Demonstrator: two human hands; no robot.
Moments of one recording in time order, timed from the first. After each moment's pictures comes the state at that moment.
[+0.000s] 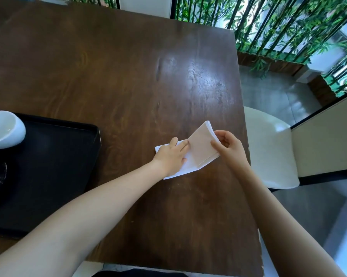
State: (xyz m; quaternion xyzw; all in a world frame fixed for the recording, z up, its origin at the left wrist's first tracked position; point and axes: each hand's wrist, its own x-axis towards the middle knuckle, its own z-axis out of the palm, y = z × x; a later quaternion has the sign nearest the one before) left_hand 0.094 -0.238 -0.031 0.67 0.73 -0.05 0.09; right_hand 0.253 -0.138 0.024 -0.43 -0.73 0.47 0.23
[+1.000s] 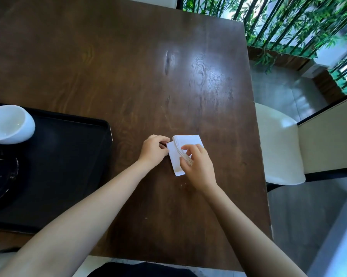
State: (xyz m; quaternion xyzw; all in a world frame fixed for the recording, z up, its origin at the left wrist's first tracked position) left_hand 0.039 -0.281 -0.038 0.34 0.83 0.34 0.27; right_hand 0.189 -0.235 -0.014 -0.41 -0.85 0.30 0.14
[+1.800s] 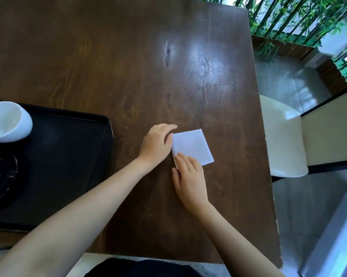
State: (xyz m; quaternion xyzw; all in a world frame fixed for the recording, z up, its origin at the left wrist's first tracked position) left_hand 0.038 -0.287 -0.028 0.48 0.78 0.37 0.15; right_hand 0.194 -0.287 -0.042 -0.36 -0.91 0.15 0.16
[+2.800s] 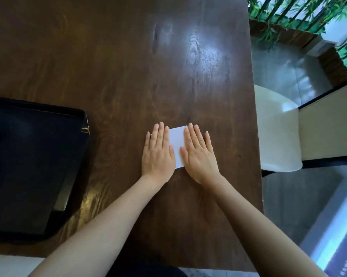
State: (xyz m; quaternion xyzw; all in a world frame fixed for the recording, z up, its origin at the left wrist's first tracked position) left_hand 0.107 -0.274 -0.067 0.48 0.87 0.10 0.07; right_hand 0.214 -0.191 -0.061 -0.35 -0.93 0.12 -0.03
